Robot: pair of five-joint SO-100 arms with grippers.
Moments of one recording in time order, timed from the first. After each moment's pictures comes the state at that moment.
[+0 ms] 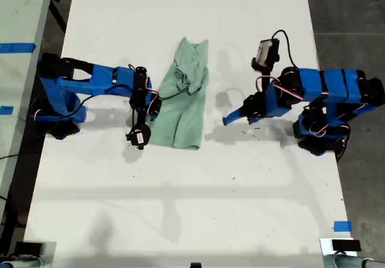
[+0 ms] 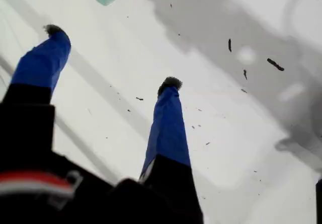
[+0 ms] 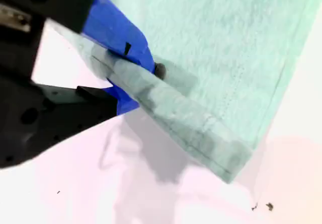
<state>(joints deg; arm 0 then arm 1) 2.4 75.1 86.0 74.8 9.9 2.5 123.5 109.4 87.8 -12.0</state>
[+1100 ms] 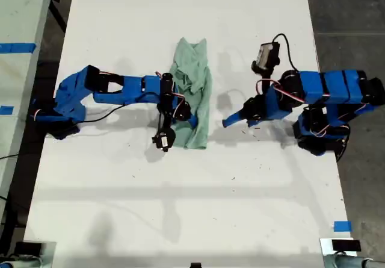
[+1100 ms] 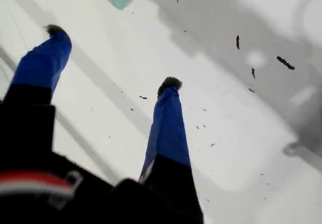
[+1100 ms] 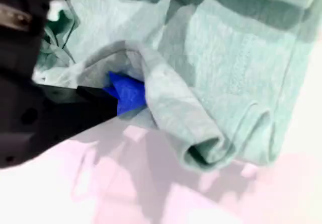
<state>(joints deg) 1.9 40.5 41.2 79.8 14.9 0.9 124.8 112.1 85.3 -10.0</state>
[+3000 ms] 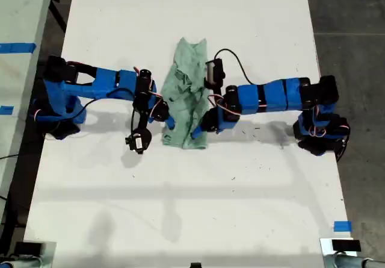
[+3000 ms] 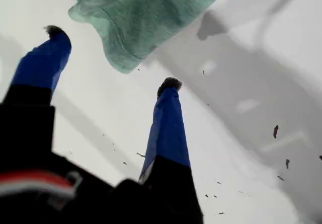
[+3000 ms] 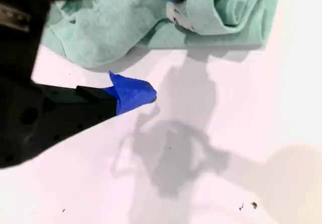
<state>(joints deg) 5.9 70.8 75.1 80.0 11.4 1.8 76.4 77.0 81.0 -19.4</state>
